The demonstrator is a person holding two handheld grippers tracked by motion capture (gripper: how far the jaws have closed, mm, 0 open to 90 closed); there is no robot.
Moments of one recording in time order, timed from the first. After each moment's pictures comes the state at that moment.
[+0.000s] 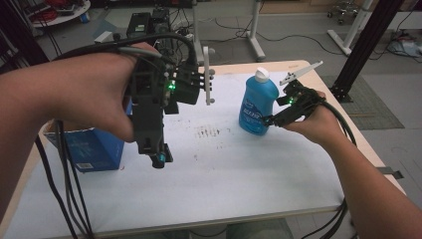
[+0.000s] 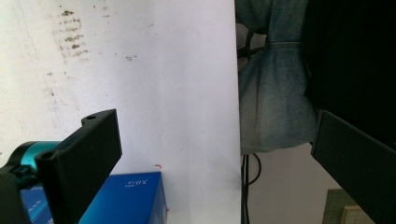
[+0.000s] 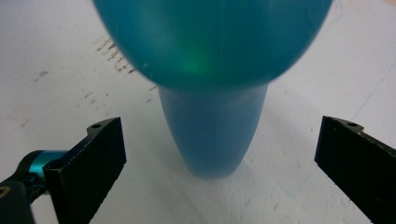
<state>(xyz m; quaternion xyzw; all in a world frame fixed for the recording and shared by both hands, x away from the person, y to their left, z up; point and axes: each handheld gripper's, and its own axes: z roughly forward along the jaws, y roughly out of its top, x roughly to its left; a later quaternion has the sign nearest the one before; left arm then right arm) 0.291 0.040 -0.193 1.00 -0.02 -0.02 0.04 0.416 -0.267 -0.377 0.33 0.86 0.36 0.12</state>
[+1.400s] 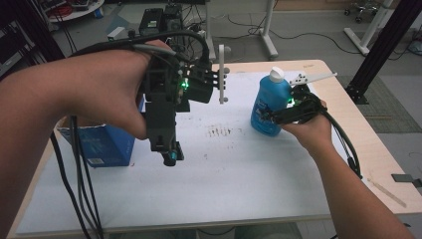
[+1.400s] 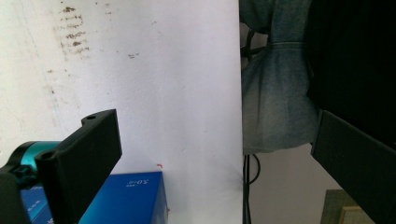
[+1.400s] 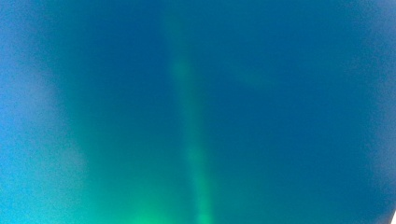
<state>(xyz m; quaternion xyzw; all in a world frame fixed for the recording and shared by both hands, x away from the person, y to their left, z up) 0.297 0.041 -0.196 1.00 -0.01 -0.02 0.04 0.427 -0.250 -0.405 0.35 0.80 0.47 0.14</state>
